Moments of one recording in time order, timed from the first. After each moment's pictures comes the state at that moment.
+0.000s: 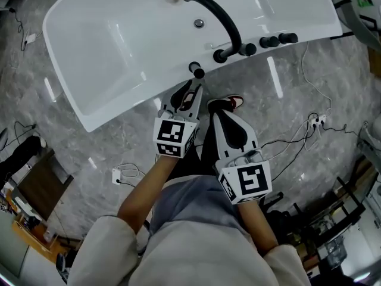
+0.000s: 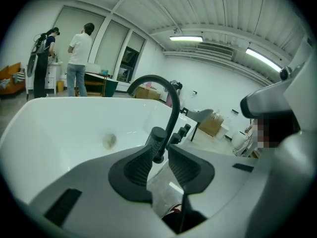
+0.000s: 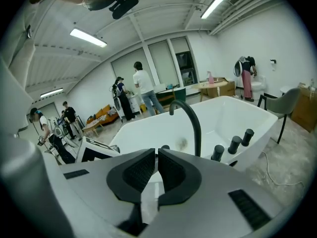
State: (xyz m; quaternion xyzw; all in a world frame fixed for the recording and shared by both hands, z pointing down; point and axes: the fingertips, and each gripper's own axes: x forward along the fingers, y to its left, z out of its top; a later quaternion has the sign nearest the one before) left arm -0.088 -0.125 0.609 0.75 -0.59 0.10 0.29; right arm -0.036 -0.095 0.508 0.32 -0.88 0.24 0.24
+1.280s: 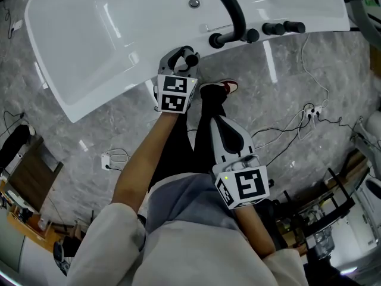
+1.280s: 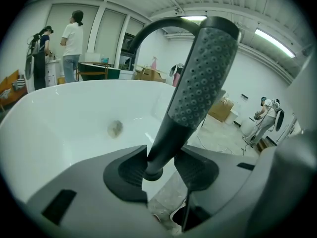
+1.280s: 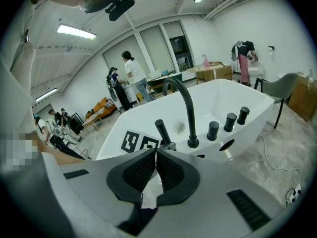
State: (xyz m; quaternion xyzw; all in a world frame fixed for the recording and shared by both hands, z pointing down) left arm -0.085 -0.174 0.741 0.72 -0.58 0.18 0.33; right arm -0.006 -0.072 0.559 0.31 -0.85 0.30 0.29
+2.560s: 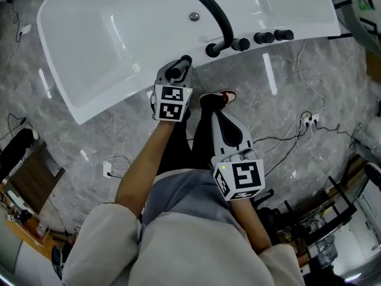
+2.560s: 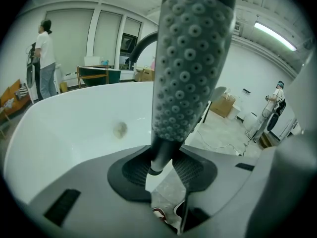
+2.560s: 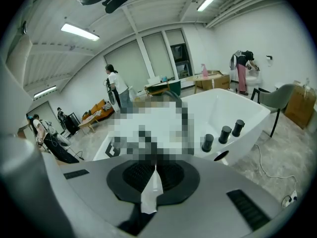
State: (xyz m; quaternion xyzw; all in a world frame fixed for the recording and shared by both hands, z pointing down) left arm -0.094 -0.156 0.704 0.71 -0.59 0.21 0.32; right arm 0.000 -0.088 0.533 0.34 -0.86 0.27 0.28
